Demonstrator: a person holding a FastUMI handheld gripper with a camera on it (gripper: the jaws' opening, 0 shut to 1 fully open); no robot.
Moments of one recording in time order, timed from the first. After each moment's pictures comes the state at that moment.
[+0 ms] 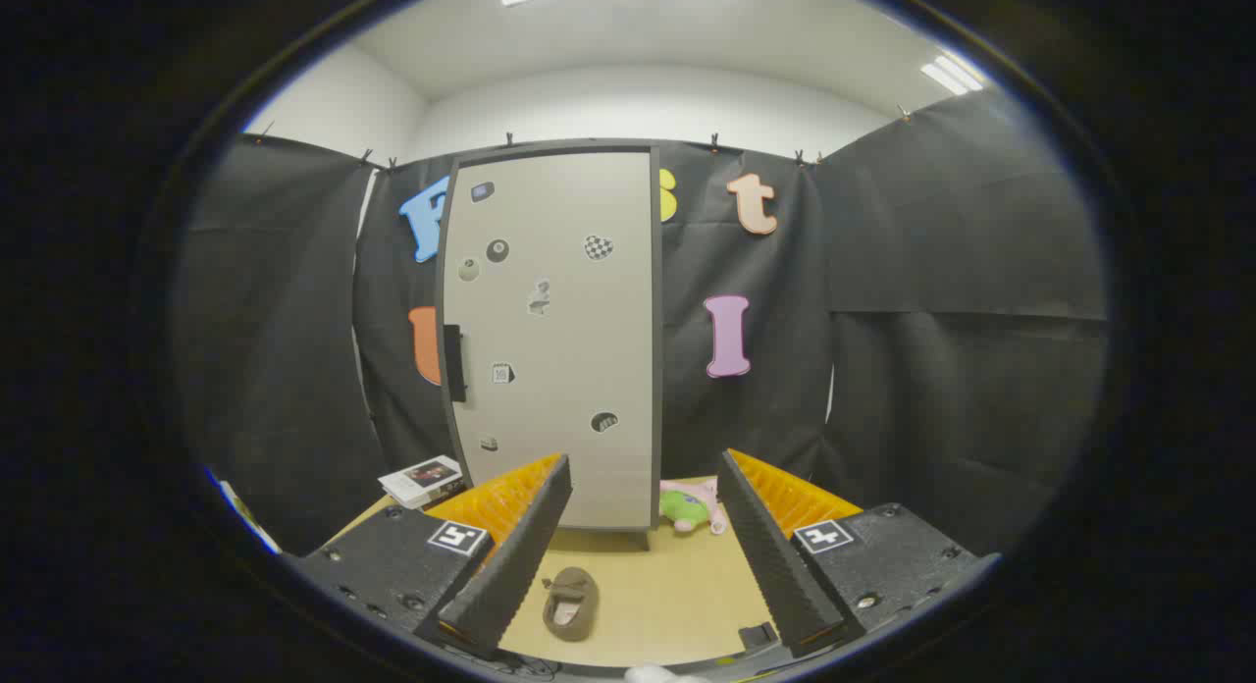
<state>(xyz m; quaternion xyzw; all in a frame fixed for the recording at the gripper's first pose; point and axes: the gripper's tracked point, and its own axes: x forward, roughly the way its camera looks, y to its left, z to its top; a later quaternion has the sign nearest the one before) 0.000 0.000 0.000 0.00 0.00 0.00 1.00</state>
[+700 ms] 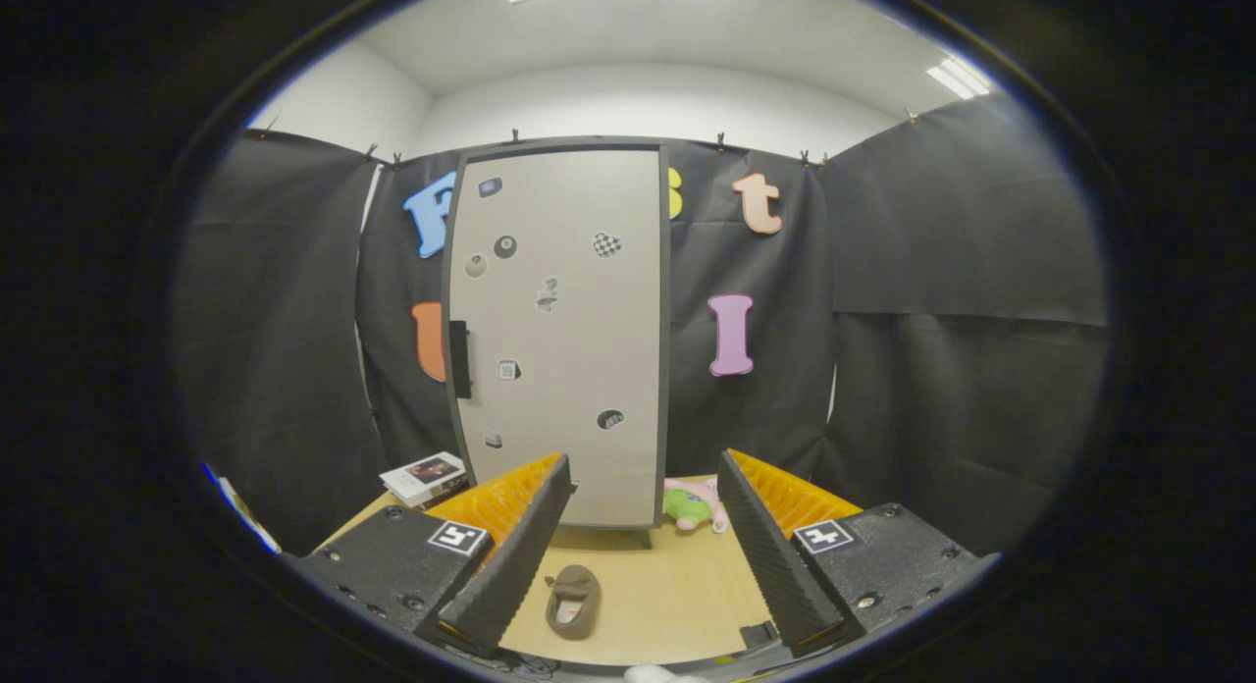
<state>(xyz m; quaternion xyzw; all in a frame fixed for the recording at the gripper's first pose) 0.000 0.010 -0.004 -0.01 0.00 0.00 1.00</state>
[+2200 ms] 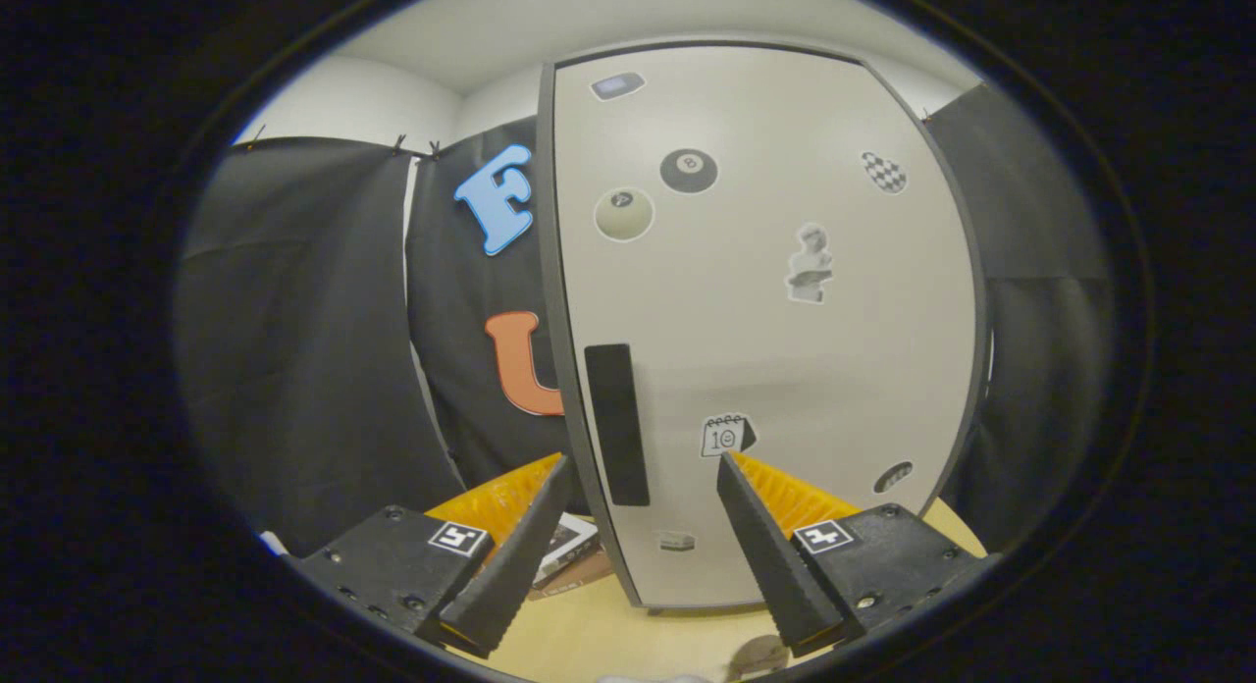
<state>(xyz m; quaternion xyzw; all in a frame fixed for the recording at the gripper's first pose) 0.272 0.290 0.020 0.04 0.02 0.13 0.99</state>
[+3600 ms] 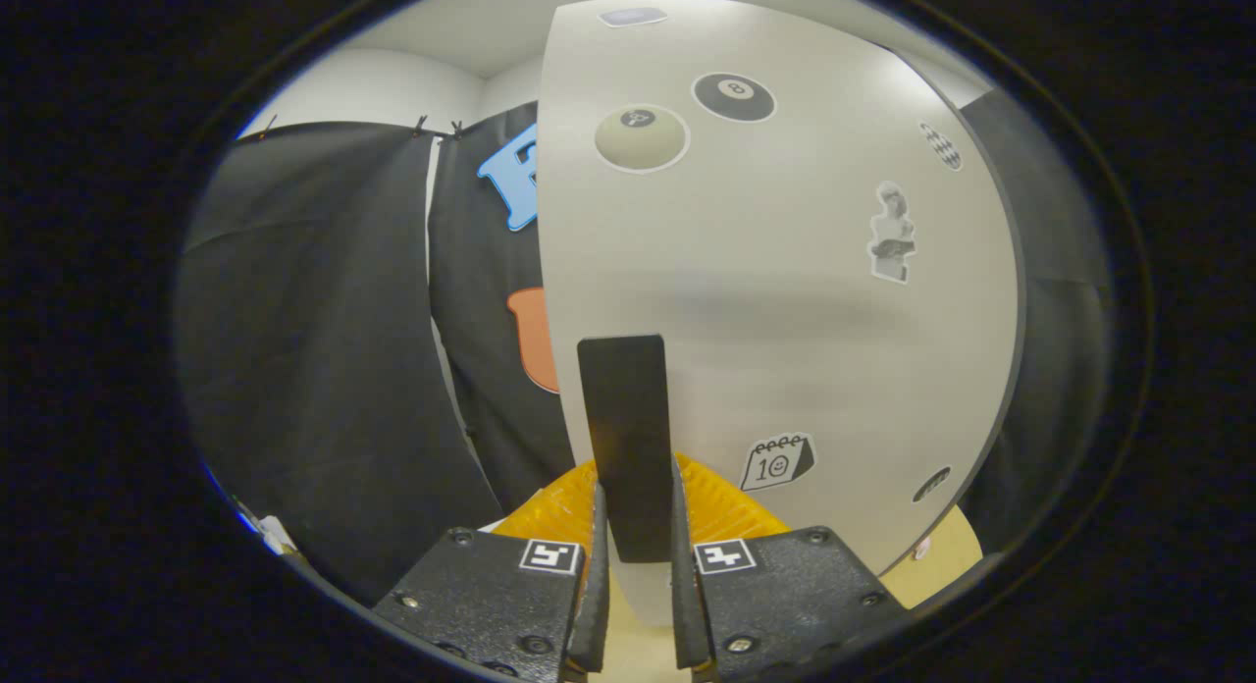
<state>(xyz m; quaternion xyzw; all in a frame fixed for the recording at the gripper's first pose) 0.293 0.297 0.008 0.02 0.05 0.17 0.98</state>
